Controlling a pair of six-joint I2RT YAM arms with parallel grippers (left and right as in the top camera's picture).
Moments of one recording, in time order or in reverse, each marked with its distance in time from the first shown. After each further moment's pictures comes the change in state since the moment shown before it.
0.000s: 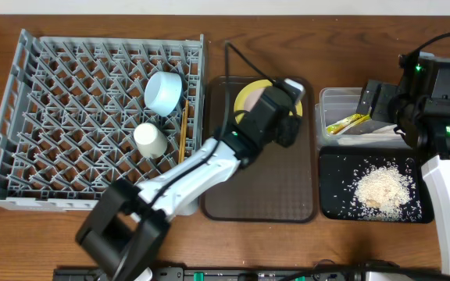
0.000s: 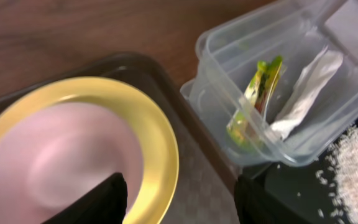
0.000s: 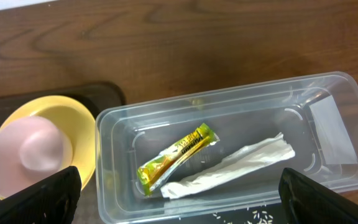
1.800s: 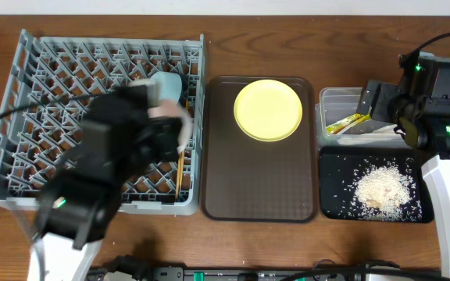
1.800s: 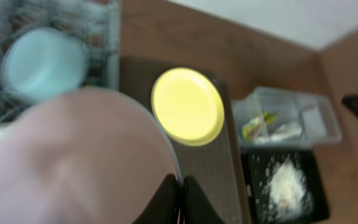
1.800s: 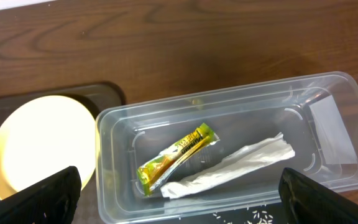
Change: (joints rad) left arm 0.517 -0.798 0.005 -0.801 0.245 -0.223; right arm 0.000 0.000 0.000 -0.001 0.000 0.000
